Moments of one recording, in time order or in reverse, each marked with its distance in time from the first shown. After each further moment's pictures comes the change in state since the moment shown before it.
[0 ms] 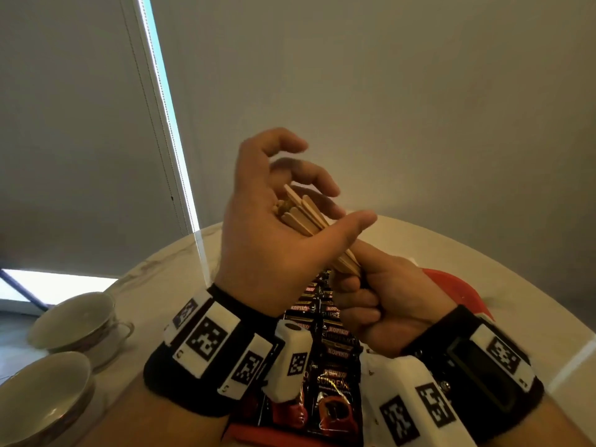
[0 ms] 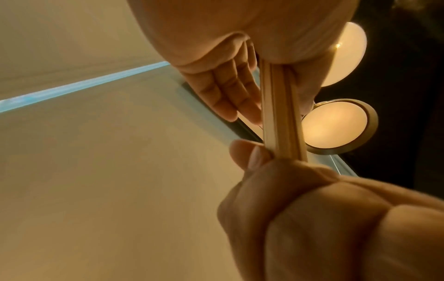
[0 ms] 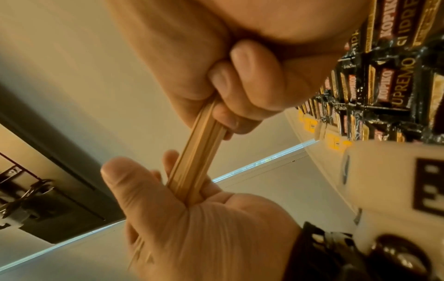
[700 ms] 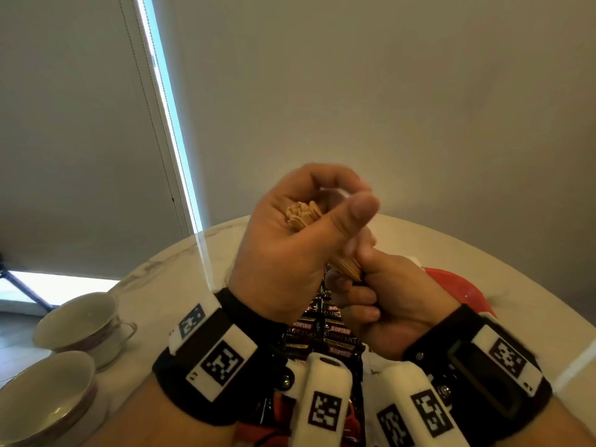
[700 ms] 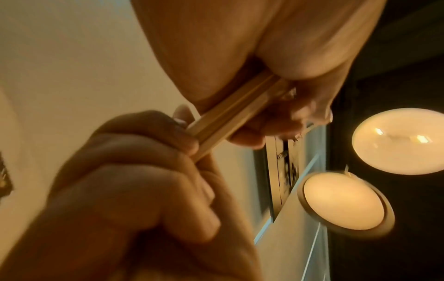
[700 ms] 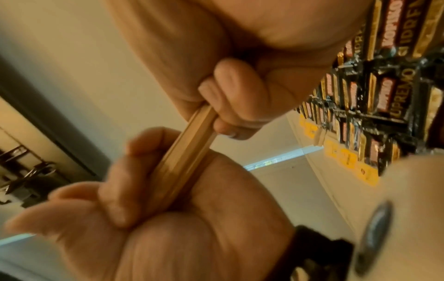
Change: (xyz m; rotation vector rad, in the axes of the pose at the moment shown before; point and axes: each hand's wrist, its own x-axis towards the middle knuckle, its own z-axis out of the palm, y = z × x) left_hand -0.004 0.003 0.013 -0.707 -0.160 -0.282; right_hand -0.003 0.001 0.007 0.011 0.011 -0.022
